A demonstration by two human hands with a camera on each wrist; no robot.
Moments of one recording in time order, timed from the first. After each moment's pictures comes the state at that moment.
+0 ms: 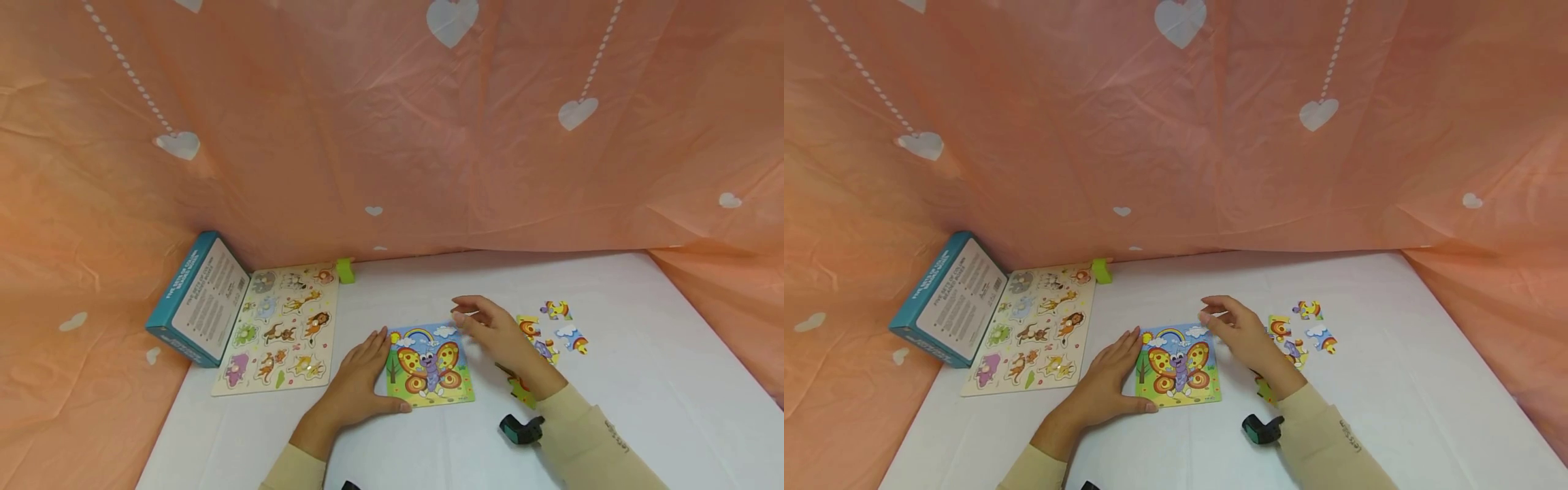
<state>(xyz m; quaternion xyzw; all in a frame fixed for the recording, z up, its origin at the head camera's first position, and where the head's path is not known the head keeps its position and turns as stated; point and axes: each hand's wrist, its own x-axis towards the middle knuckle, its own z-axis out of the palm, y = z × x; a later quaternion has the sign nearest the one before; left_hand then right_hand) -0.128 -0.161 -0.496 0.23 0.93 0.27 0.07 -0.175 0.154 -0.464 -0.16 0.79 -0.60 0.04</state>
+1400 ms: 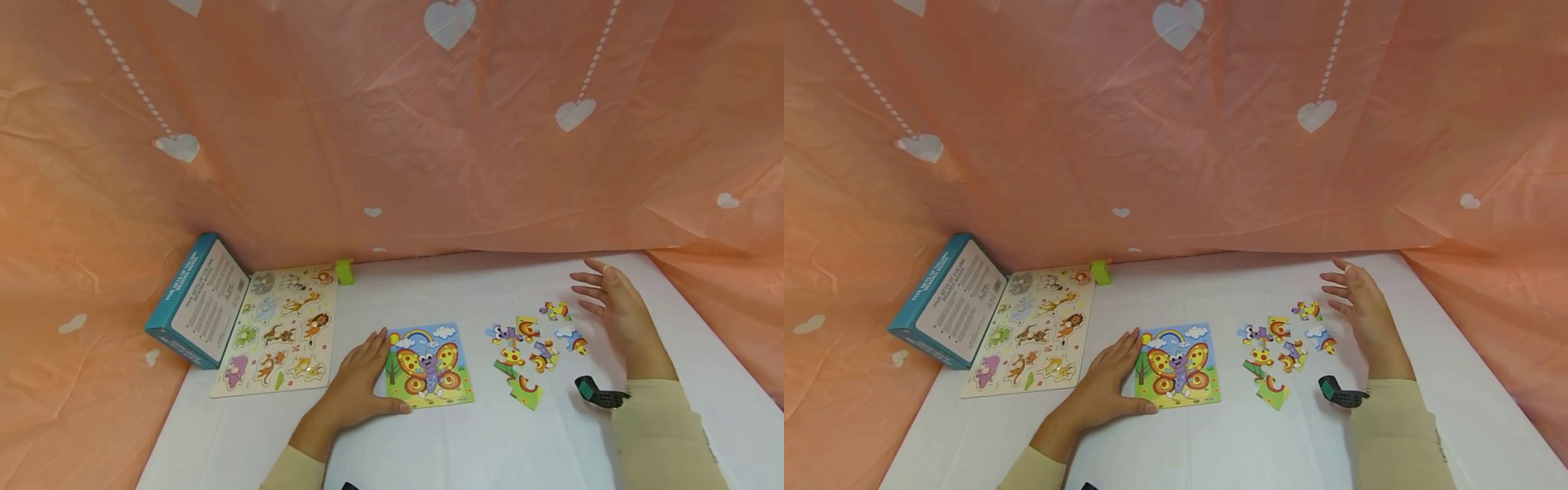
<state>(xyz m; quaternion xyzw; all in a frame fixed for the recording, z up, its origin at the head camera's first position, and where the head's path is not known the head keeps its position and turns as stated) -0.126 -0.161 -0.494 0.23 0.93 0.26 0.06 -0.181 0.317 -0.450 -0.06 0.68 -0.73 -0.07</state>
